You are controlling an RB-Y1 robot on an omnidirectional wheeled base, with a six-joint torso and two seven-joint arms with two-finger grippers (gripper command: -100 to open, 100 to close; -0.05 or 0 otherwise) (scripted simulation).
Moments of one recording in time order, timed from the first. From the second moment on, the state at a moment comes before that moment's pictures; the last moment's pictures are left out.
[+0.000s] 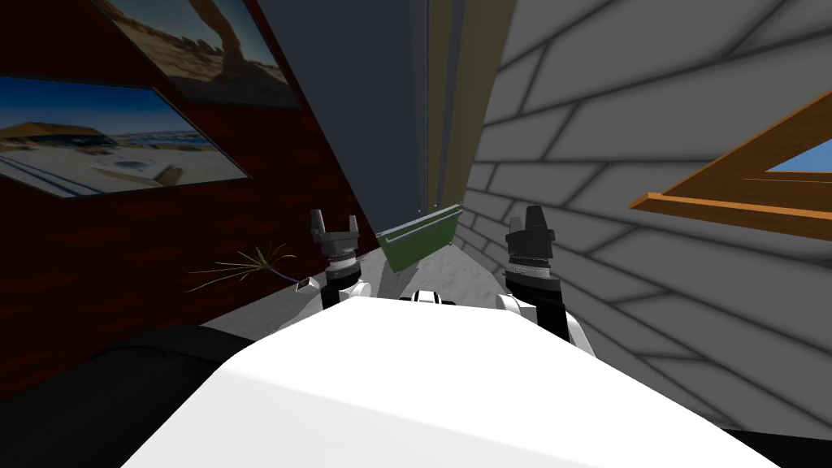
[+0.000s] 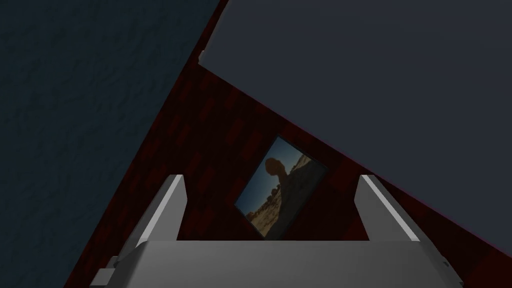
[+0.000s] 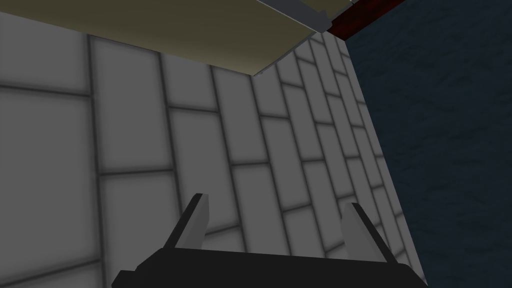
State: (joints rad) left arm 0.49 0.07 -0.01 -2.32 0.13 -0.63 0.12; right arm 0.53 -0.02 -0.03 -2.37 0.12 -0.42 0.09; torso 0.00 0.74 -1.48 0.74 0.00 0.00
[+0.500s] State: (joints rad) left arm 0.42 0.14 -0.03 -2.18 0.16 -0.67 0.13; right arm 0.53 -0.02 -0.03 -2.37 0.12 -0.42 0.09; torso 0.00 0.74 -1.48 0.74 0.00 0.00
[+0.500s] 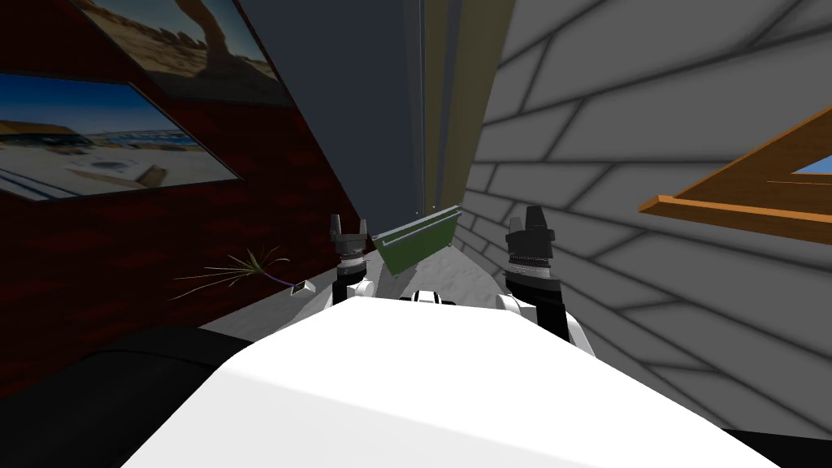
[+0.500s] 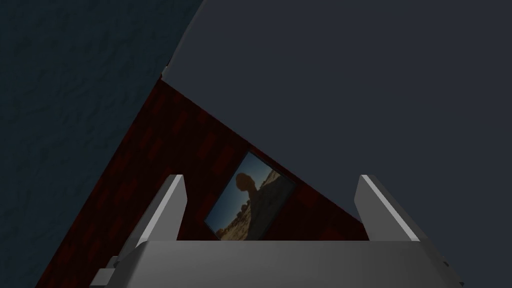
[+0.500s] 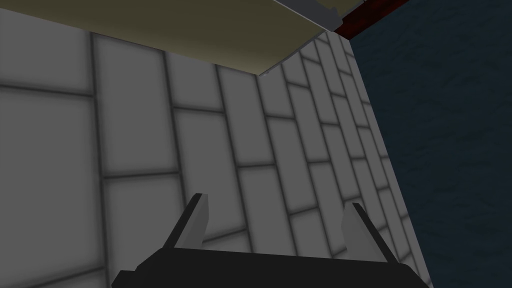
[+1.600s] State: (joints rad) left arm 0.28 0.19 -0.06 -1.84 0.23 -0.77 0.16; right arm 0.53 -0.02 -0.03 -2.37 0.12 -0.42 0.09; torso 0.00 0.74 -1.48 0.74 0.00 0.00
